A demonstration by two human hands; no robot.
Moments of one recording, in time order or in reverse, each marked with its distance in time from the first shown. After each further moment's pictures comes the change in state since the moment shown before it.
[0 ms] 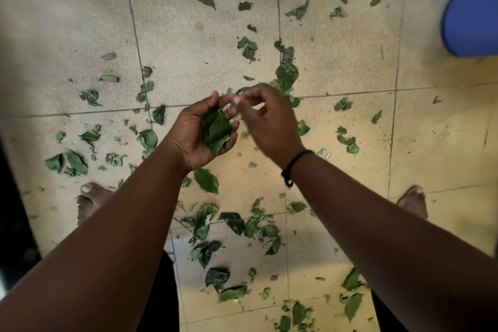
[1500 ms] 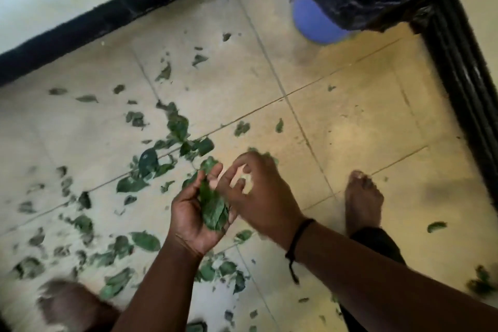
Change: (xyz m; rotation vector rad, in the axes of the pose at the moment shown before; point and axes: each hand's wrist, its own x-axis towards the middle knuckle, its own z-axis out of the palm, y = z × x) left_hand 0.013 -0.149 0.185 -0.182 -0.029 -0.047; right_hand -0.092 0.057 -0.207 0.022 0.001 0.273
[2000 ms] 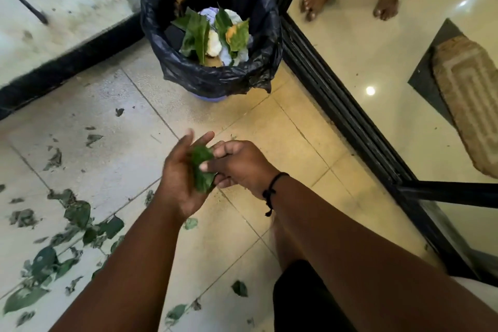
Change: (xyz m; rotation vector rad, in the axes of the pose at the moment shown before) left_hand 0.119 -0.063 0.199 0.569 -0.123 -0.004; right_hand 0.081 0.061 -0.188 0.679 -0.043 0.251
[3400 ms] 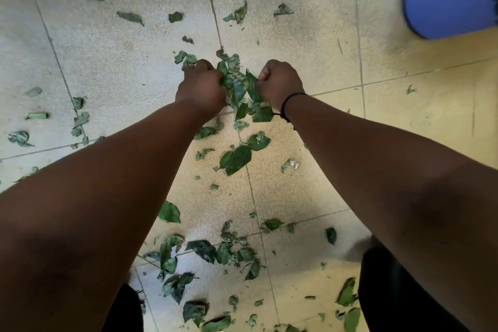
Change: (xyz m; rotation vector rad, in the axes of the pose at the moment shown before) left_hand -0.035 0.064 -0.356 1.612 0.601 0.243; right_hand 0.170 0.111 0.276 -1.075 0.084 -0.225
